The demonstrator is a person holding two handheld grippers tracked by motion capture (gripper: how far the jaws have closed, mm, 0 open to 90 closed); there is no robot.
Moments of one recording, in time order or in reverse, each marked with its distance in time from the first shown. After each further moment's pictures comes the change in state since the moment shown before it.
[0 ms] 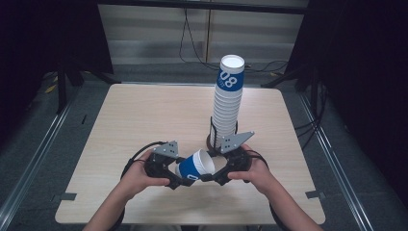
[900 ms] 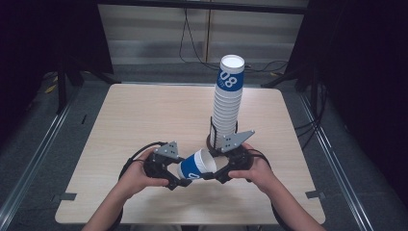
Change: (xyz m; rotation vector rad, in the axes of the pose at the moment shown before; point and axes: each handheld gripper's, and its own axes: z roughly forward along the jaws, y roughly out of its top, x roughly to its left) left arm 0.003 -0.004 0.000 0.076 0.063 -0.001; right arm -0.001 0.001 -0.005 0.047 -0.038 0.009
